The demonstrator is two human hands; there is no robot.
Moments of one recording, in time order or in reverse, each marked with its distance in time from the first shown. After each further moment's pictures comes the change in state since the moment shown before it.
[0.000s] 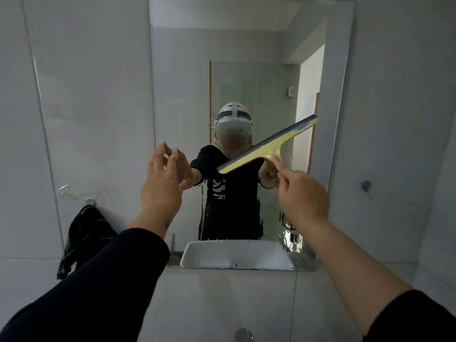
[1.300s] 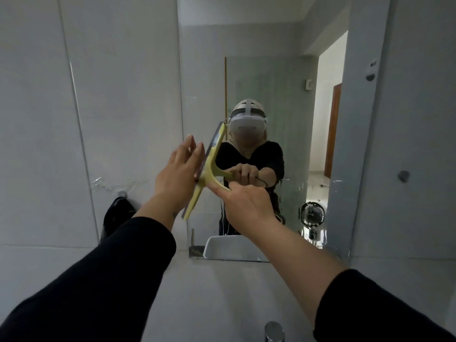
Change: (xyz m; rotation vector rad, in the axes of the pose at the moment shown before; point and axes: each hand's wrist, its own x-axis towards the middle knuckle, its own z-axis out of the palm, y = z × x) left_hand 0.000 -0.028 -0.029 0.185 -0.144 0.212; right_hand -0.032 -0.115 0.063 -0.161 -0.239 -0.497
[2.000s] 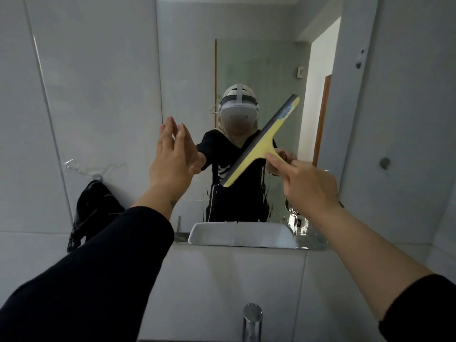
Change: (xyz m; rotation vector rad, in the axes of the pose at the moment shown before) left_hand 0.005 0.023 0.040 -0.213 0.157 -0.123; right_hand -0.053 0.118 -0.009 -0.035 0.109 0.232
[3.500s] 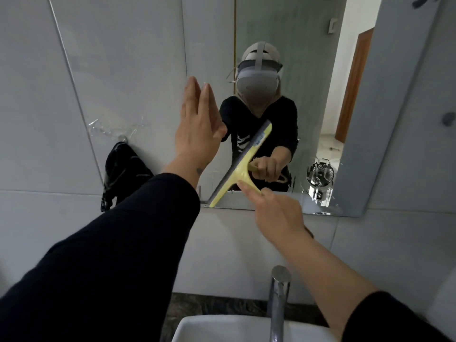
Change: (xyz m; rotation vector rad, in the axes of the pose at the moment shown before) left_hand -0.016 -0.006 0.005 -0.071 0.007 0.007; right_hand -0.078 -0.105 0.092 0.016 -0.219 -0.046
